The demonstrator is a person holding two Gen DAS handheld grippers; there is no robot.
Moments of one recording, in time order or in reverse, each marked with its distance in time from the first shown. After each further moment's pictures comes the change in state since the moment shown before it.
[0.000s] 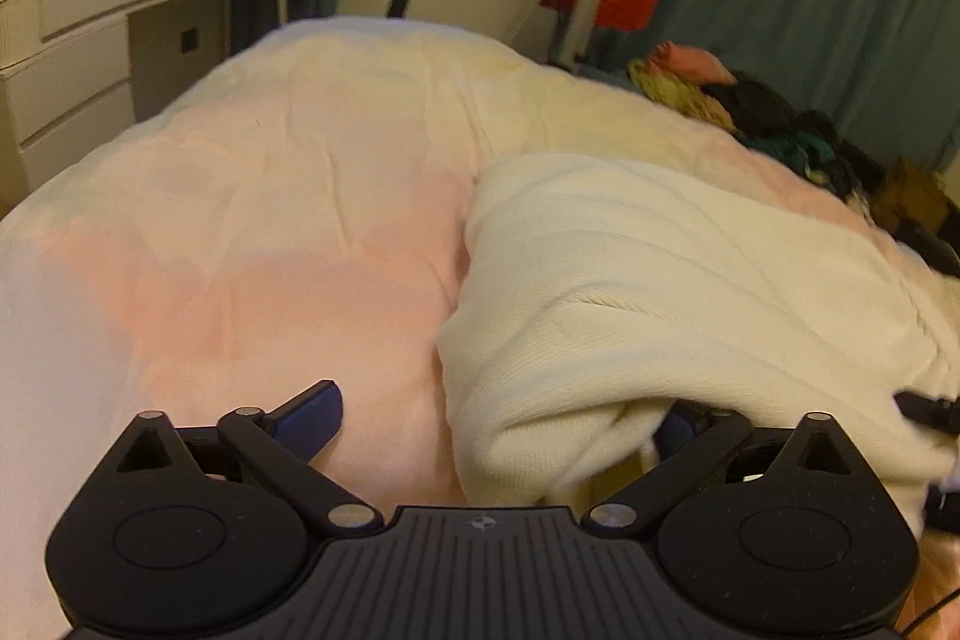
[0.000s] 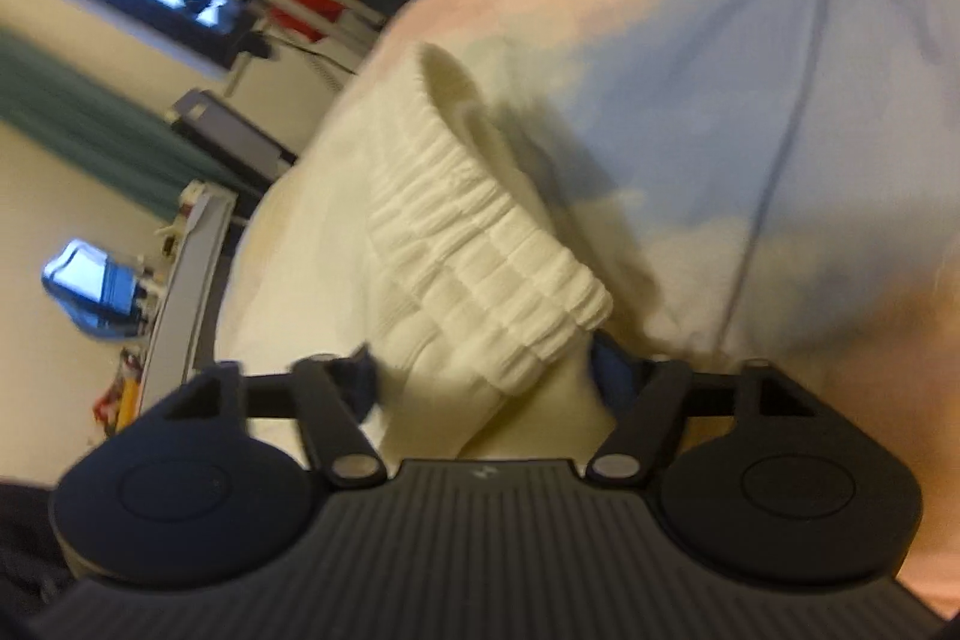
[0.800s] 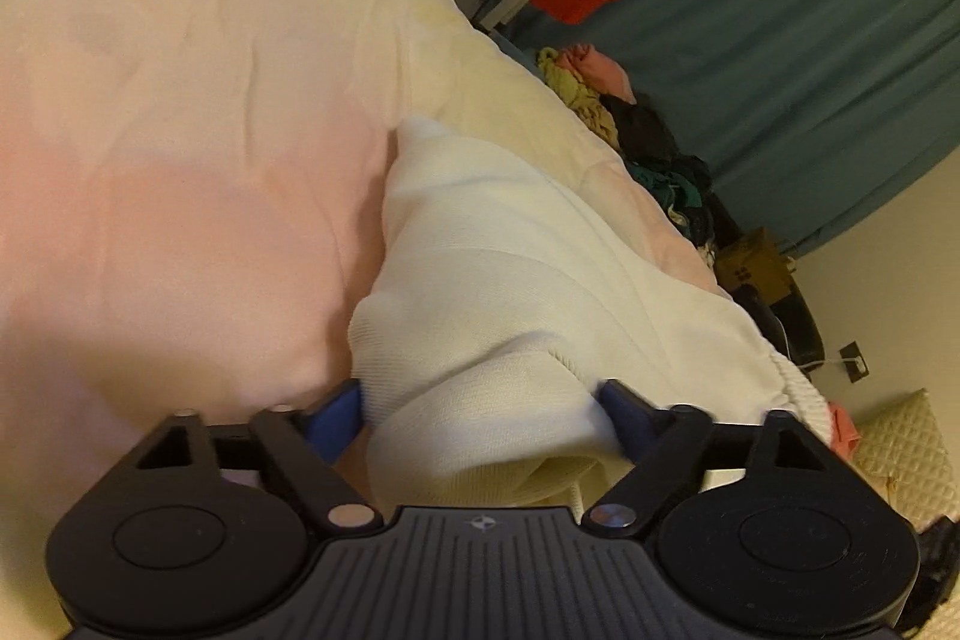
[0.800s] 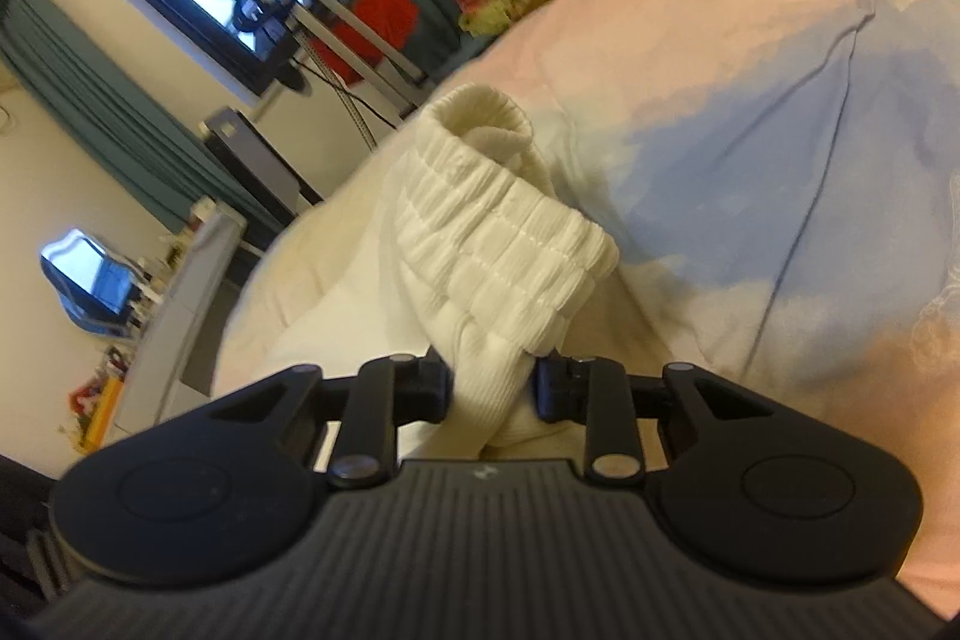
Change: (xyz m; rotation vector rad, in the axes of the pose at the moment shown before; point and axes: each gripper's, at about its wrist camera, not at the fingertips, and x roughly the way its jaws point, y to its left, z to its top) left arm 0.020 0.046 0.015 -0.291 0.099 -0.398; right arm -0.013 0.036 -0.006 -0.115 -0.141 -0.003
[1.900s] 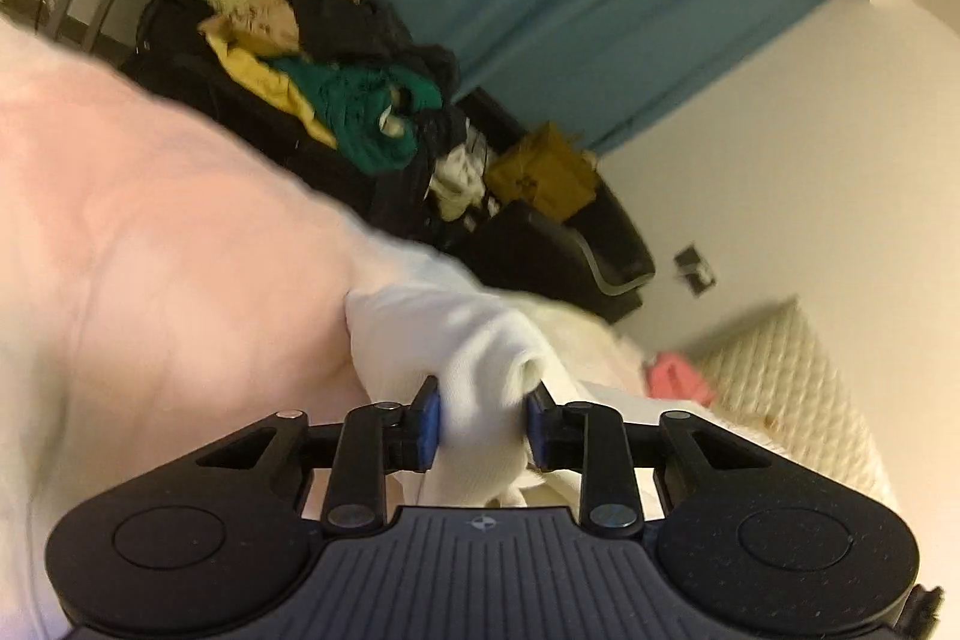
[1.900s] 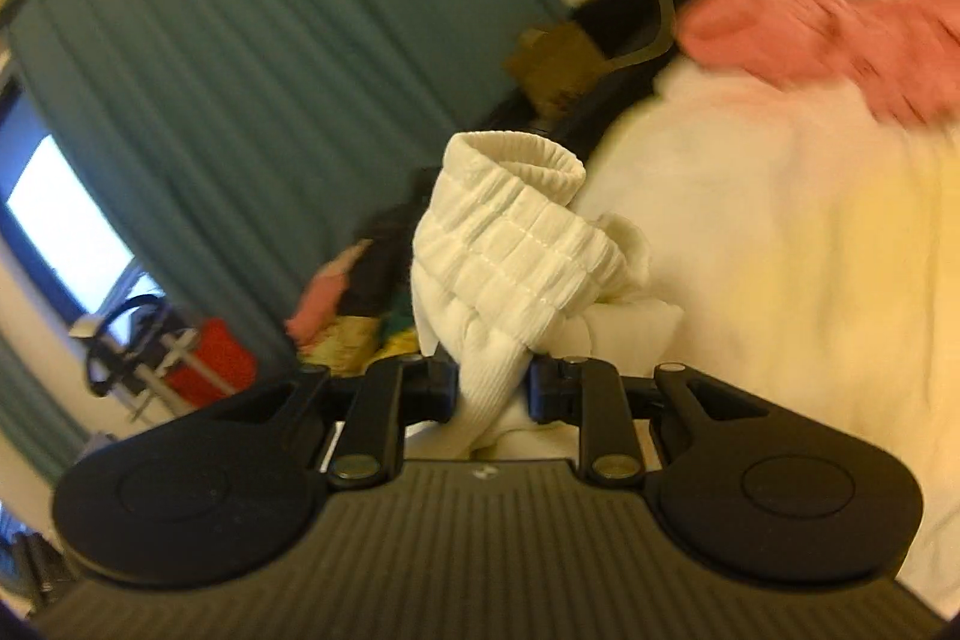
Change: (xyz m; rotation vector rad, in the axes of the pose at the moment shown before) left arm 0.312 -0.361 -0.011 0.208 0.172 -0.364; right arm -0.109 -0.204 0.257 0.171 -0.485 -0.260
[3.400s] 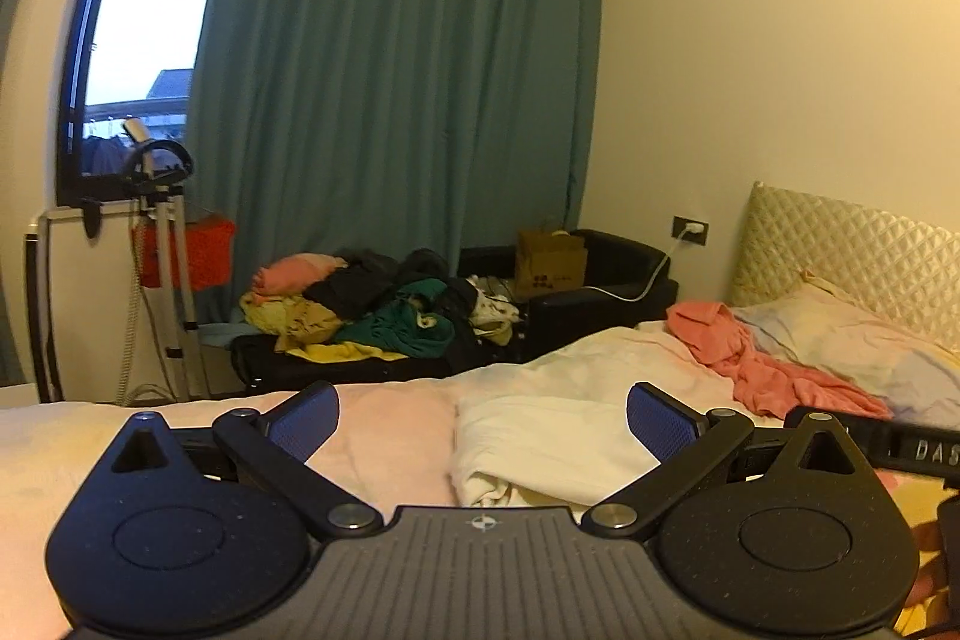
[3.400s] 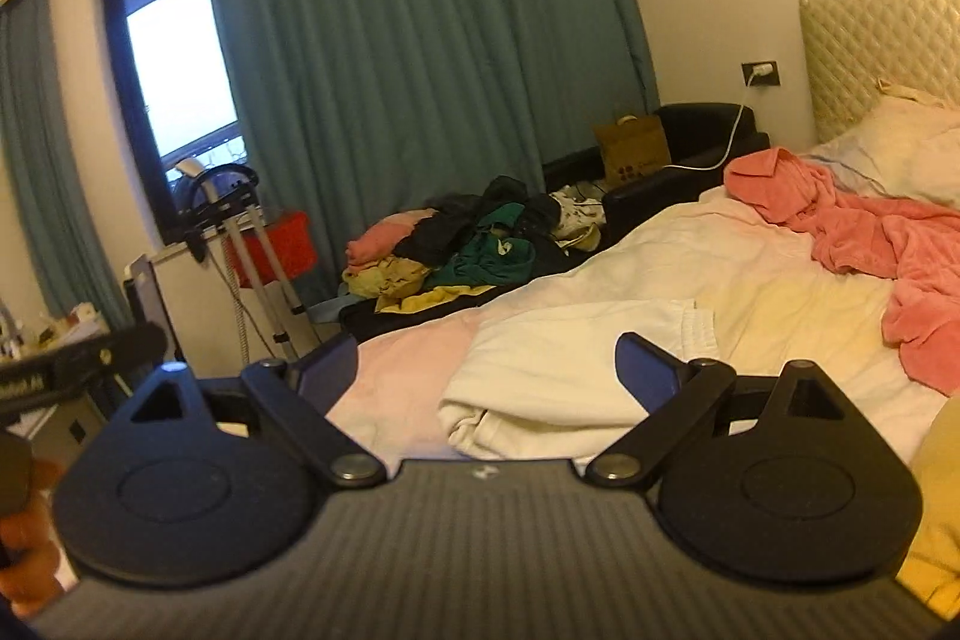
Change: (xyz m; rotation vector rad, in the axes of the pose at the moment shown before) left arm -0.370 -0.182 -0.158 0.713 -0.315 0.246; right arm -0.308 0.133 -0.094 -0.481 -0.075 0.039
